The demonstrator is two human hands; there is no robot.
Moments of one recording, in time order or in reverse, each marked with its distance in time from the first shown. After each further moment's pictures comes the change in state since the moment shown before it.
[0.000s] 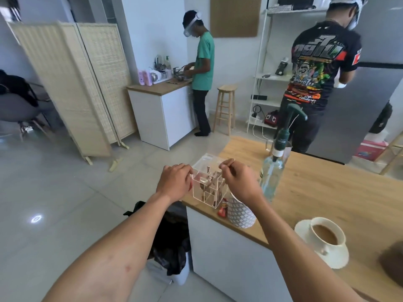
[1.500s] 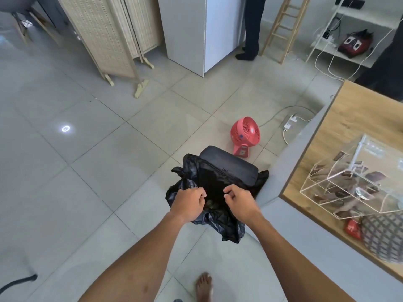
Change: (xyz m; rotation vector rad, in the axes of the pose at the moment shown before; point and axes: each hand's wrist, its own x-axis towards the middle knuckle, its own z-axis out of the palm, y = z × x) left_hand -0.101 -0.327 0.122 -0.194 -0.588 -0.399; right_hand 0.066 0.060 0.404 -0.205 -0.605 0.450
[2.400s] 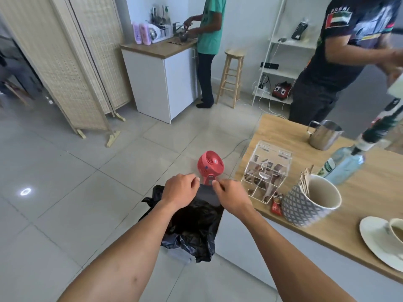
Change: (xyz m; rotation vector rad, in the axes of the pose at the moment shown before) left_hand -0.034 0.155 -0.083 0.119 0.332 0.238; right_hand -0.121 -0.017 -0.120 -0.014 0.370 -0.169
